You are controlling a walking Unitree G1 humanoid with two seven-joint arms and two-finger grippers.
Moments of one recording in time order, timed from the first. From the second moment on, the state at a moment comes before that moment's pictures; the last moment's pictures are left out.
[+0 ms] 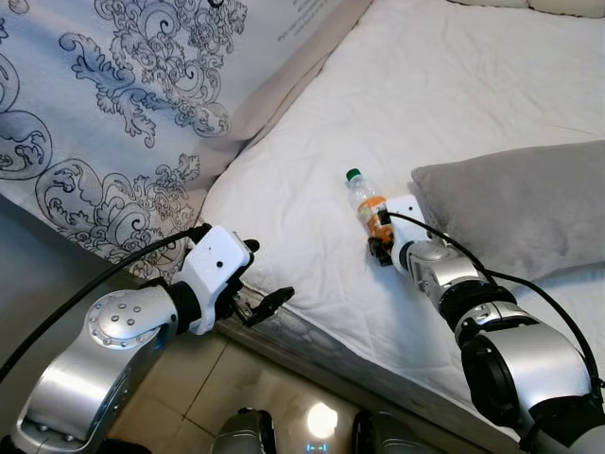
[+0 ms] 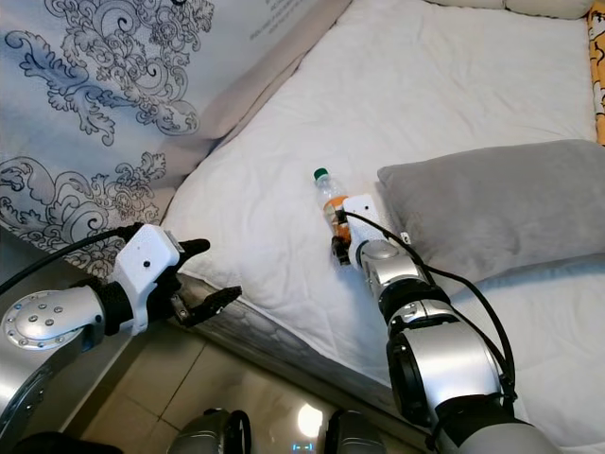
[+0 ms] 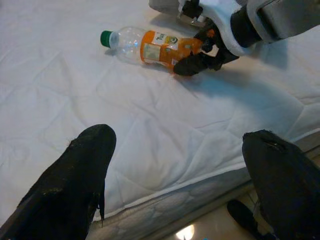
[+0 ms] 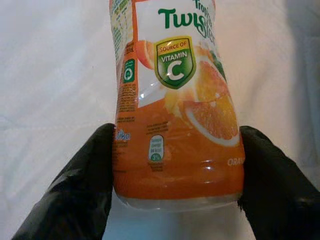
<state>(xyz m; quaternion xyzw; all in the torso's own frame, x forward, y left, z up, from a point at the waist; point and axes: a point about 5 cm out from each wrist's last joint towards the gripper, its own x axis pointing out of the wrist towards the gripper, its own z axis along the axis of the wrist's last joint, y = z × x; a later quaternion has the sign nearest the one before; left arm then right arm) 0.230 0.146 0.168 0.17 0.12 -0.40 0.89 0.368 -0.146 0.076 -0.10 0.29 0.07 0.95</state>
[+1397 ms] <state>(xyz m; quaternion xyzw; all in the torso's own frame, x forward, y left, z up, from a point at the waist) 0.240 0.157 0.140 0.10 0.08 -0.11 0.98 0.268 -0.148 0.110 0.09 0.04 0.15 0.98</state>
